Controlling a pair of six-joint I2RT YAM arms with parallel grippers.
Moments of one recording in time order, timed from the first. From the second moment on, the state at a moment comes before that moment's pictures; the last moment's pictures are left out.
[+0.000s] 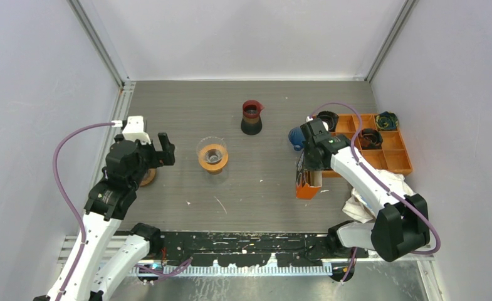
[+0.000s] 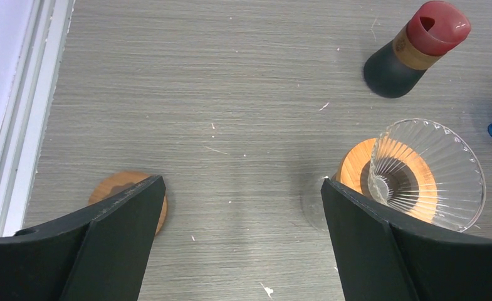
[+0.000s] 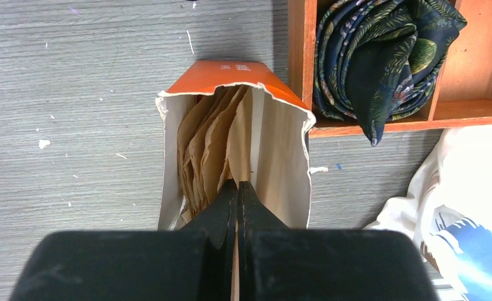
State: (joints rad) left arm -0.29 0.64 0.86 -0.56 -0.21 -0.18; right arm 0.37 1.28 0.96 -0.83 0.22 0.38
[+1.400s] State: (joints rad) left arm -0.54 0.84 1.06 -0.55 0.01 -0.52; right arm 0.51 1.33 1.61 -1.03 0.01 0.34
